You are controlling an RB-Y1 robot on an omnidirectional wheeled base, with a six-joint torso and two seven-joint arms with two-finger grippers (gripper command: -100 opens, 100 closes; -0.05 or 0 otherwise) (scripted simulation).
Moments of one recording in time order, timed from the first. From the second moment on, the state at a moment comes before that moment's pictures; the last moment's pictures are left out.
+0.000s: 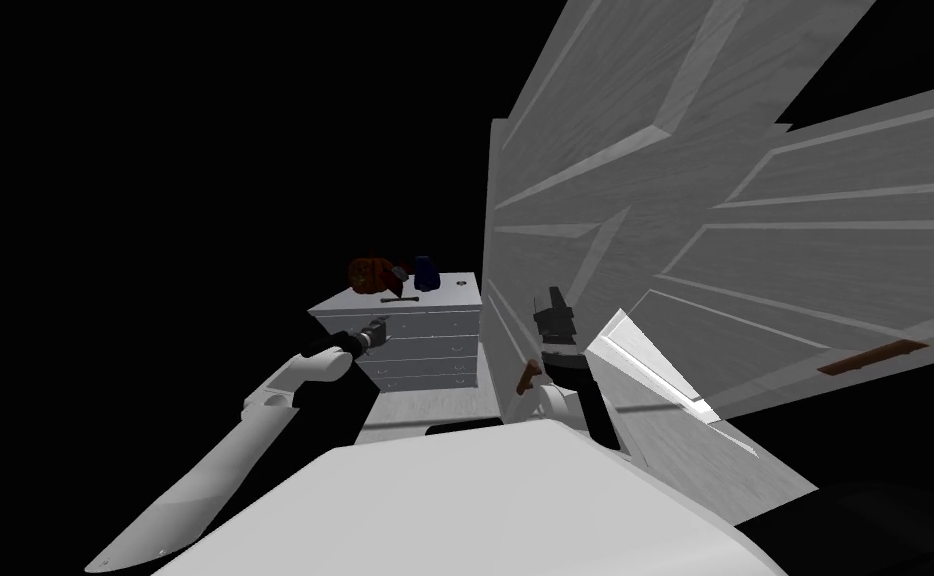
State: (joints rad) left arm 0.01 0.68 0.03 -1.79 0.66 0.63 0.01; right arm 0.49 0.00 -0.01 -2.32 0.04 -0.37 -0.06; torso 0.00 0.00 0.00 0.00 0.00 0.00
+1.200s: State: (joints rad) left arm -0.18 0.86 0.00 -1.59 0.86 0.94 0.00; right arm 0.49 0.00 -0.01 -2.32 0.04 -0.37 -0.06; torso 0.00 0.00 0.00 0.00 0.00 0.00
